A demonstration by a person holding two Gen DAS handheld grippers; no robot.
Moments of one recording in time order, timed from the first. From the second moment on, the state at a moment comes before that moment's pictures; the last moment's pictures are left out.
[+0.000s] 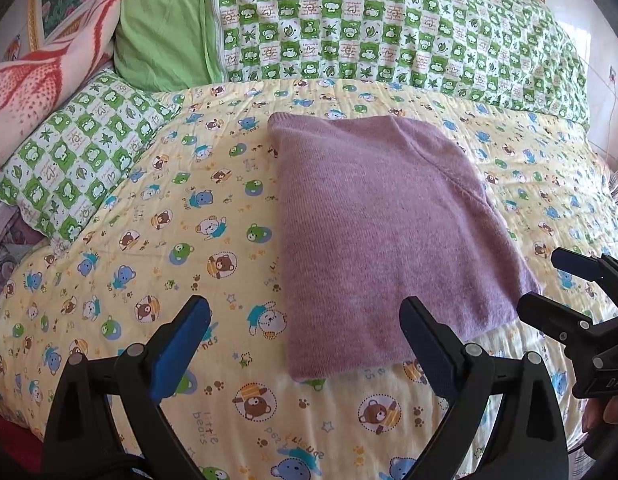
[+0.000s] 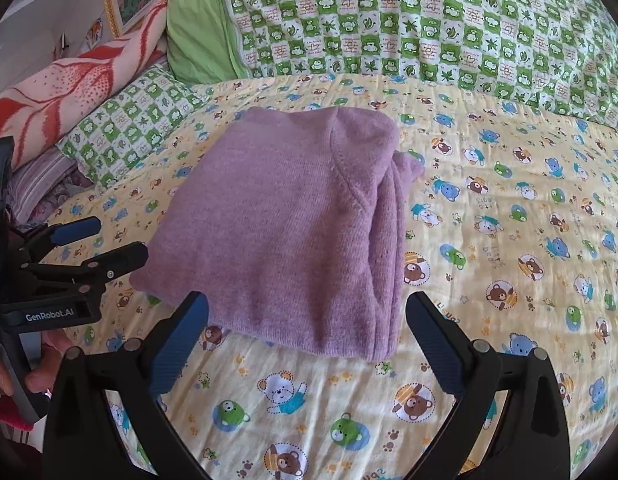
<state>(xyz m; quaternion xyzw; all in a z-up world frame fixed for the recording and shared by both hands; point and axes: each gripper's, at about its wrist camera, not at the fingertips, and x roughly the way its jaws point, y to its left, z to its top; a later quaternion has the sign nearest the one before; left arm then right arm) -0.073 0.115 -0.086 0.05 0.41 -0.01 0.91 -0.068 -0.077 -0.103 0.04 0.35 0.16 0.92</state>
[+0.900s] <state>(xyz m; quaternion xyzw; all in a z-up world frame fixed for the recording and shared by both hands) -0.048 0.121 -0.094 0.03 0.44 -0.01 0.90 -0.039 -0.070 -0.099 0.04 0.38 0.16 0.91</state>
